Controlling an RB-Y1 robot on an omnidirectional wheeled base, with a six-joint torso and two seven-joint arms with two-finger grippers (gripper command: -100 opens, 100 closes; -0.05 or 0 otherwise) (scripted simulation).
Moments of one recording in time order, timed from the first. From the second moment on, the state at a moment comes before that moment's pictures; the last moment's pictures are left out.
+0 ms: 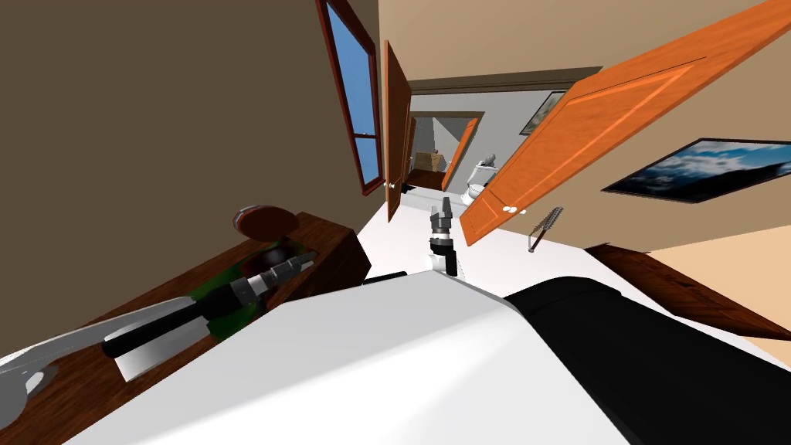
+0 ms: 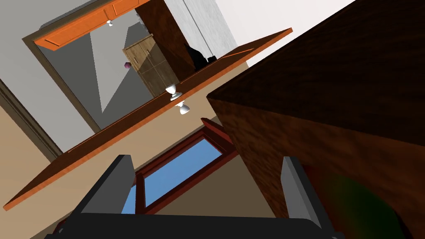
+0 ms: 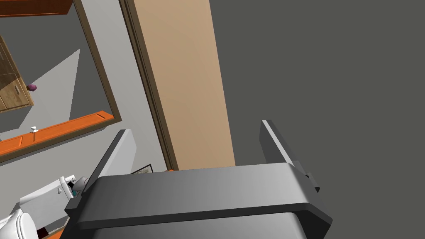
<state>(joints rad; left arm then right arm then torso) 0.43 1.58 -0.50 -1.81 0.39 -0.55 0.20 0.48 0.00 -0.01 -2.20 -0.08 -0.46 0.13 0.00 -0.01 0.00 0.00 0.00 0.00</state>
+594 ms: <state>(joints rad) 0.44 1.77 -0.60 -1.73 0.44 -0.54 0.22 0.48 0.00 -0.01 -2.20 -0.08 -0.46 0.13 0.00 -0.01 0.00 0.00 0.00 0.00</state>
